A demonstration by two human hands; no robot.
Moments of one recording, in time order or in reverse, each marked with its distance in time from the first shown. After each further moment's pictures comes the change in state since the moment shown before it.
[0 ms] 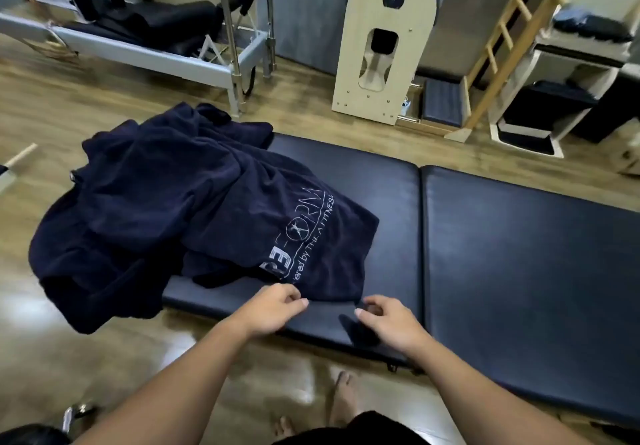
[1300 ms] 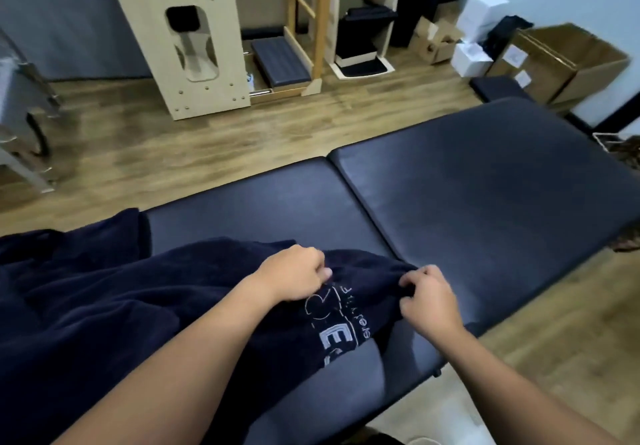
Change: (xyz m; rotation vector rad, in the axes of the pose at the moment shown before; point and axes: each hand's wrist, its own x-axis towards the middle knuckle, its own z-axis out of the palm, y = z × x) left_hand 0.204 0.146 -0.099 0.736 -0.413 0.636; right_hand 0.043 -0.047 -0.030 -0.088 0.727 0.479
